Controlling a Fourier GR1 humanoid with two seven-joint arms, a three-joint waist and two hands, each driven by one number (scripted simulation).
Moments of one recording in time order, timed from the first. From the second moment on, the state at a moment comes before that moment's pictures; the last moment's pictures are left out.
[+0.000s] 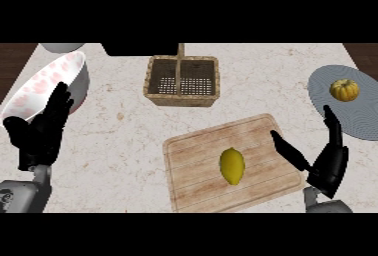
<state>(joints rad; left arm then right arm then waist) -0.16 0.43 -0.10 -1.49 0.20 0.30 0.13 -0.05 -0.25 0.23 -1.52 0.43 -0.96 0.21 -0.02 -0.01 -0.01</state>
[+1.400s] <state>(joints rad) -0.18 0.39 -0.09 -1.45 0.19 0.27 0.11 -0.01 -0.26 0.48 -2.14 0.80 -0.14 1.21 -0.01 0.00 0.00</state>
